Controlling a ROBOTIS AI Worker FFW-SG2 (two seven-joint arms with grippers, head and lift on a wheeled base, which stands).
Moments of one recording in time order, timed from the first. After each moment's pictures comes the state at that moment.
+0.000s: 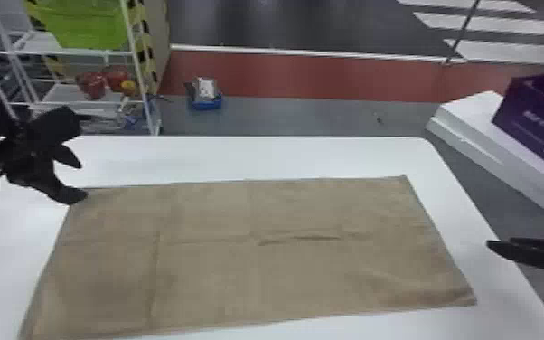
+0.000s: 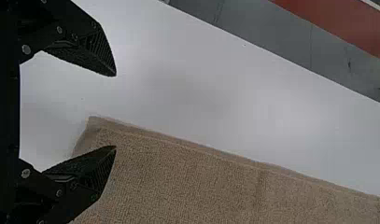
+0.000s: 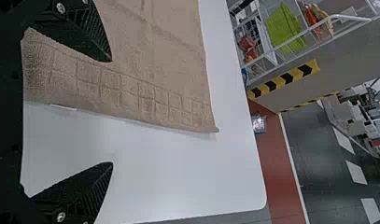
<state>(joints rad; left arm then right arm) -0.68 0.32 0.08 -0.83 -1.00 -0.02 -1.14 0.00 -0.37 -0.64 -1.71 0.16 0.97 1.30</state>
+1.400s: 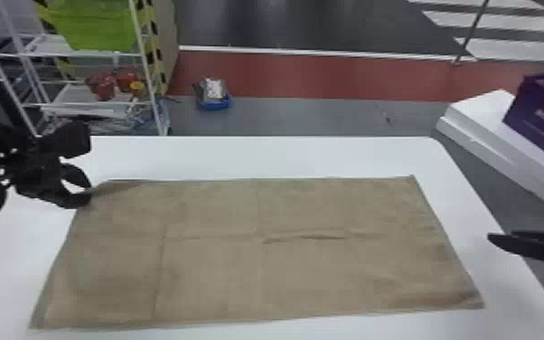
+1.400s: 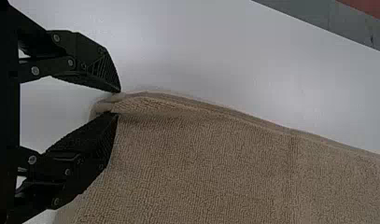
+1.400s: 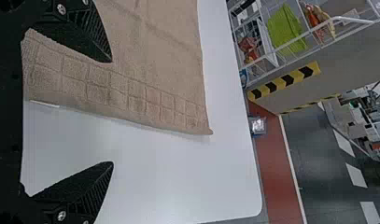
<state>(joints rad) -0.66 0.34 0.07 -0.81 -1.04 -0.06 -1.16 -0.04 -0.37 -0.60 -1.70 0.17 0.97 1.28</state>
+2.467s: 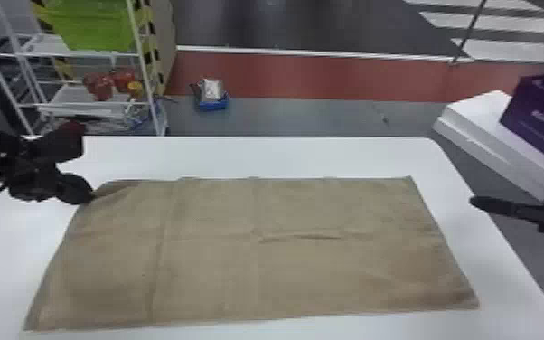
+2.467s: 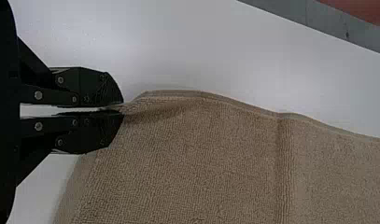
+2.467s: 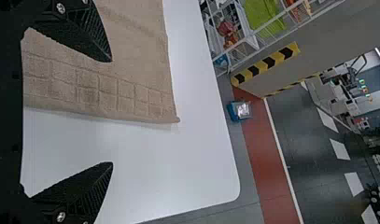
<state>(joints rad) -0.62 0.35 0.09 -0.85 -1.01 -0.14 -1.19 -0.22 -0.35 -0.55 -1.61 0.16 1.07 1.13</state>
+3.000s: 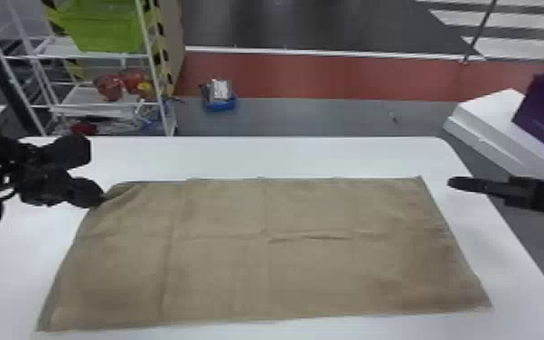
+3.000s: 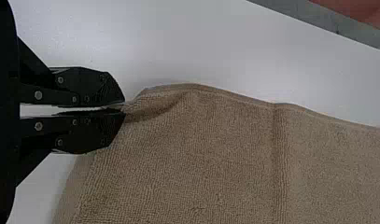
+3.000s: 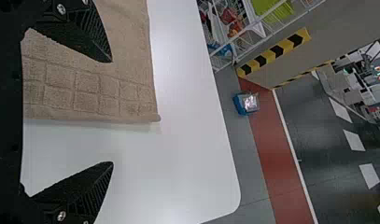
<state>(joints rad) -0.56 0.35 0.13 -0.91 -1.00 -0.17 -1.21 -0.44 -0.33 -0.42 -1.32 0.18 1.00 0.97</state>
